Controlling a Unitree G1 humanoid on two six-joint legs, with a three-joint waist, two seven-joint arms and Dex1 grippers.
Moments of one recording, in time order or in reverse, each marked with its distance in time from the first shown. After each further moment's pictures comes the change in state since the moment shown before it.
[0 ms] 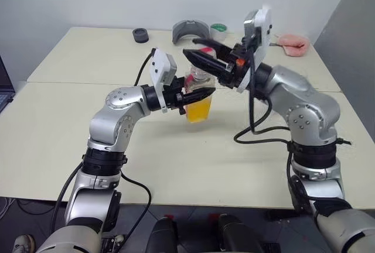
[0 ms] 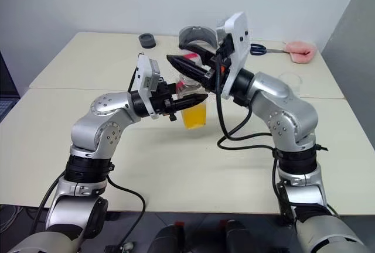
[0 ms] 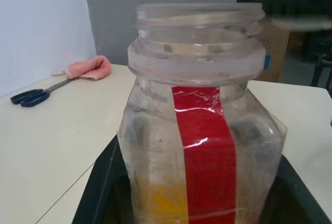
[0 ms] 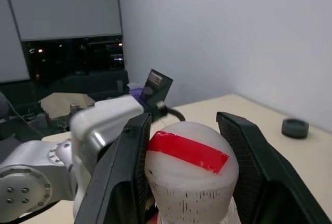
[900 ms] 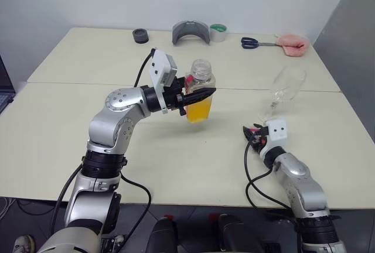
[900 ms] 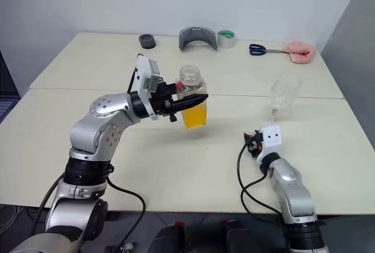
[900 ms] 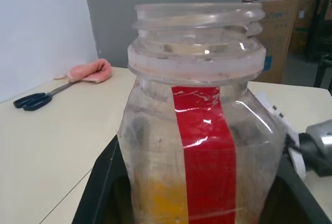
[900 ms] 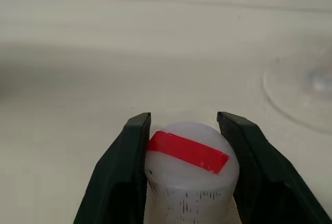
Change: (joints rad) left arm 0.017 -0.001 0.002 -0.036 -0.001 0.003 0.025; right arm 0.782 0.073 0.017 0.125 -0.492 -0.388 -0.356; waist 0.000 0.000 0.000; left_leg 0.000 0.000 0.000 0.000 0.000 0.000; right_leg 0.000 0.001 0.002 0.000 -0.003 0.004
